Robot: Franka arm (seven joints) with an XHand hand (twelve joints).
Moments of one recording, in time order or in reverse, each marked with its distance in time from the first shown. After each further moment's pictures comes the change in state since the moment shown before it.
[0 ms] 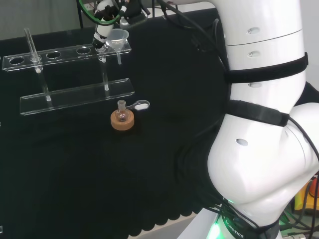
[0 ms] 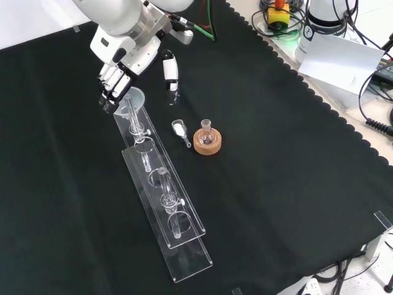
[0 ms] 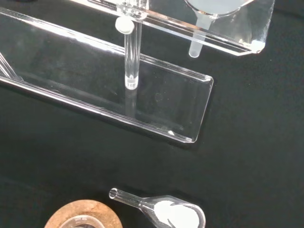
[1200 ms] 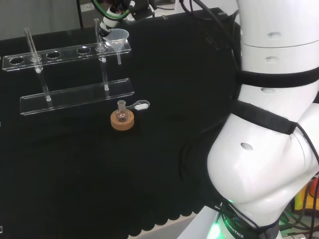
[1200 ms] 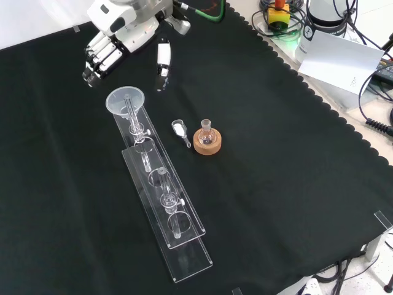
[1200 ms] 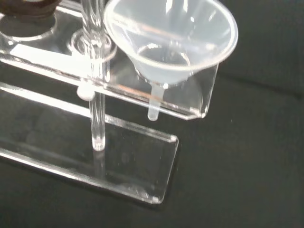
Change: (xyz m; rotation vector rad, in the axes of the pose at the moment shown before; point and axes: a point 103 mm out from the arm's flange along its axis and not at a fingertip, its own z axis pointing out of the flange) arm -0.023 -0.010 -0.018 -0.189 -0.013 0.063
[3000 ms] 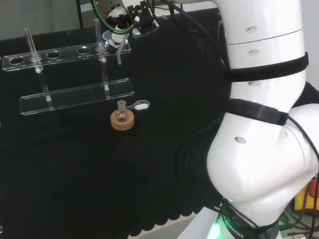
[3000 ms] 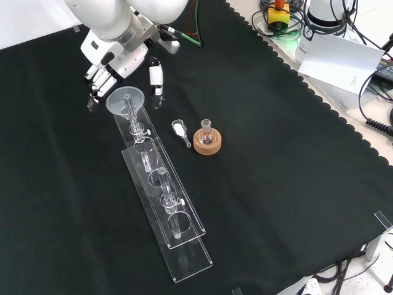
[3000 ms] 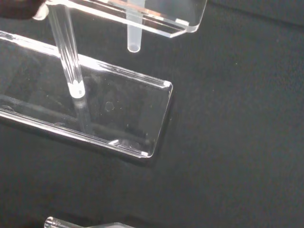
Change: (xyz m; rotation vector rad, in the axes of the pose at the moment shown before) arm -0.014 0.030 0.058 0.124 0.008 -0.007
